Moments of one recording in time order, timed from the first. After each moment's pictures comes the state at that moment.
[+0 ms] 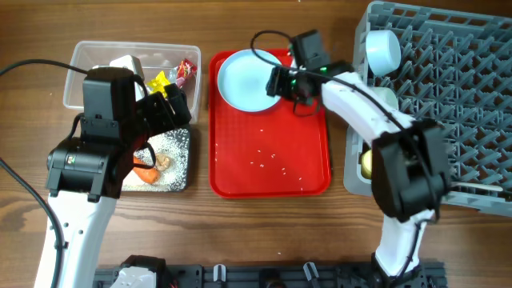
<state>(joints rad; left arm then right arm) -0.15 1.15 1.25 -0.90 0.00 -0.47 0.39 2.07 1.49 -0.50 -0.20 0.59</state>
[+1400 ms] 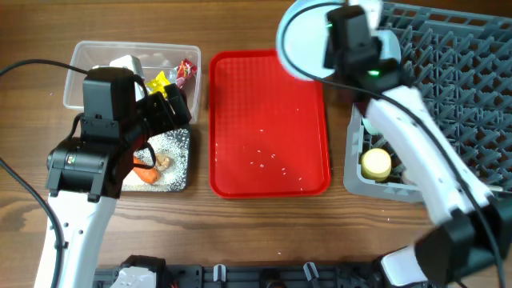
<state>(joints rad) -0.15 1.15 1.25 -0.90 0.00 -0.47 0.33 1.64 1.49 -0.57 0.55 0.30</state>
